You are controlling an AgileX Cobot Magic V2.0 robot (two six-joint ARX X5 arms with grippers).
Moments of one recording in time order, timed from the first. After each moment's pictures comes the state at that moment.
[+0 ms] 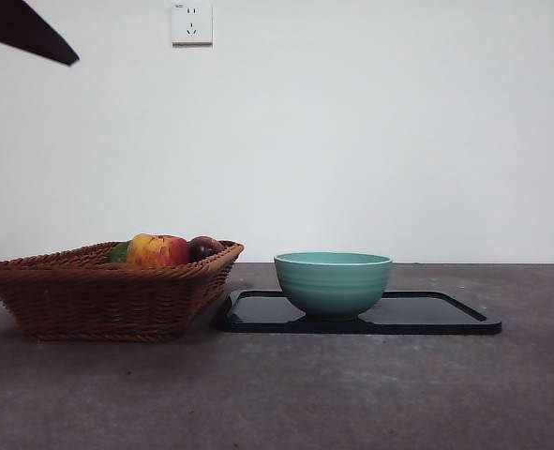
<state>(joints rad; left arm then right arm) -0.45 0.94 0.99 -0.80 0.52 -0.01 0.64 0.55 0.88 -0.93 -0.23 0.26</state>
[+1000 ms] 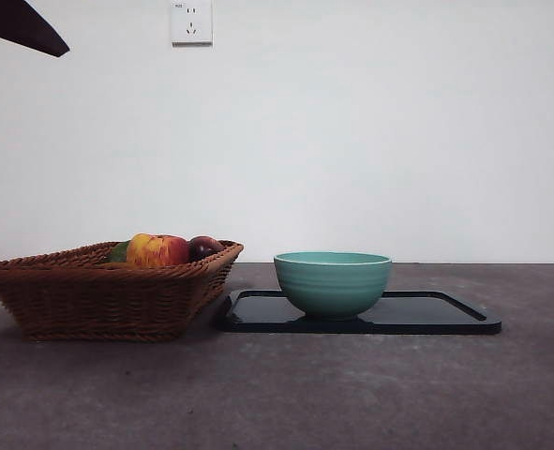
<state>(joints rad) -0.45 0.92 0.99 -0.83 0.53 0.04 0.64 0.60 0.88 -0.88 -0.15 0.42</state>
